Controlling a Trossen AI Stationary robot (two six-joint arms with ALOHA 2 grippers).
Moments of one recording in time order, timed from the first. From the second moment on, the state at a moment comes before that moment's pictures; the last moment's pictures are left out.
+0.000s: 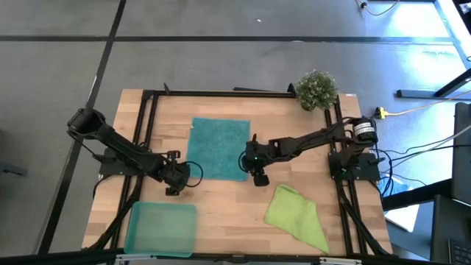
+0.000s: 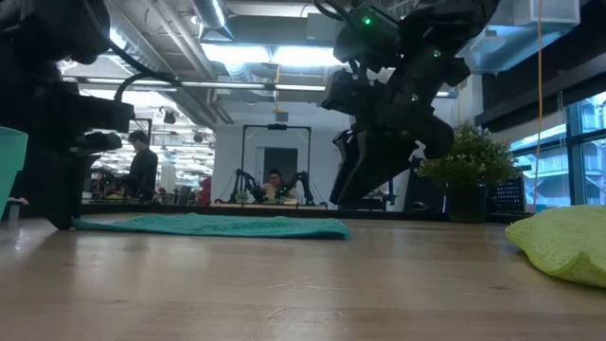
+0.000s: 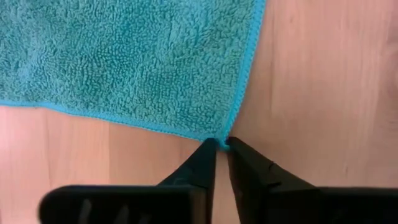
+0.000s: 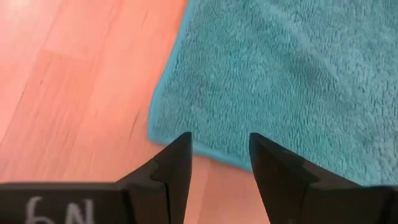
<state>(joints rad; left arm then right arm) -0.43 1.34 0.53 -0.60 -0.30 -0.47 0.05 1.81 1.02 -0.18 -0.05 -0.19</state>
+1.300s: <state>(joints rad) -0.43 1.31 0.54 -0.59 -0.27 -0.50 0.09 1.94 1.03 -0.09 -0.04 -0.16</state>
